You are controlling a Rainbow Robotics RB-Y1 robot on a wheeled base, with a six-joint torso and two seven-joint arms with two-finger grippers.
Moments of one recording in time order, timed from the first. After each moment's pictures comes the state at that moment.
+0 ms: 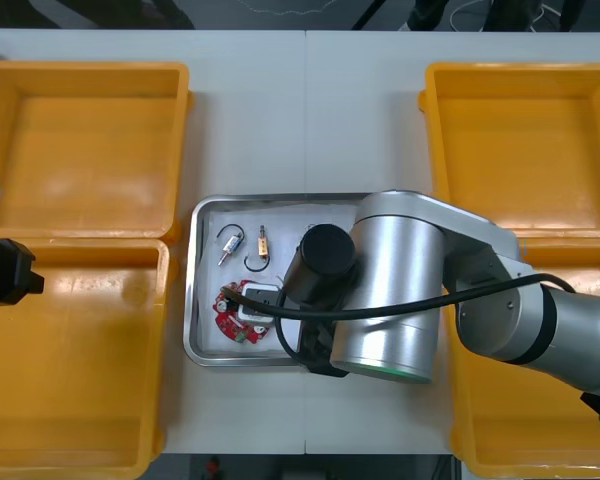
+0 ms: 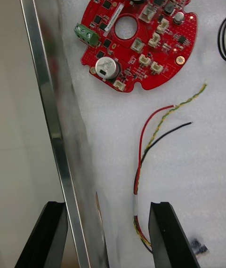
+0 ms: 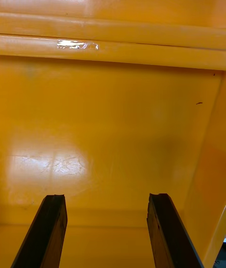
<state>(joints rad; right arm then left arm) -0.77 -0.49 0.95 -2.11 -0.62 1.72 1.62 -0.10 0.79 0.26 -2.29 0.86 1.91 -1.08</state>
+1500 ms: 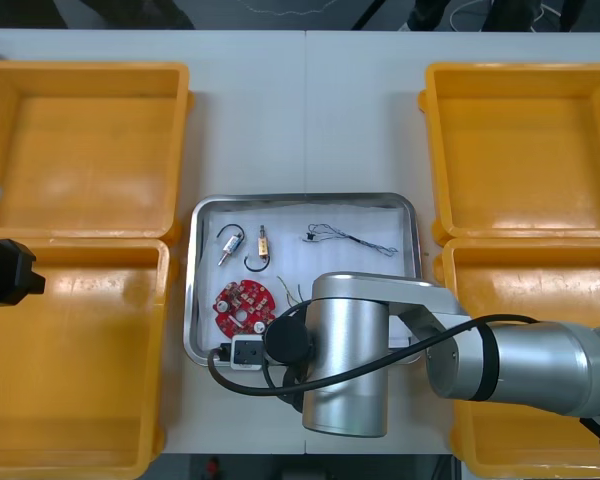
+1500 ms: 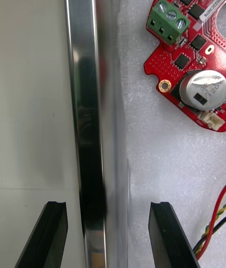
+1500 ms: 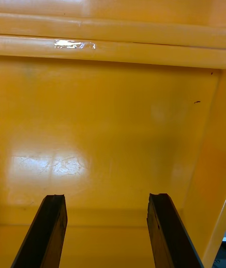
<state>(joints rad) -0.77 -0.46 1.19 -1.96 -0.48 1.54 1.62 -0.10 0.79 0.26 -2.29 0.86 1.91 -1.09</state>
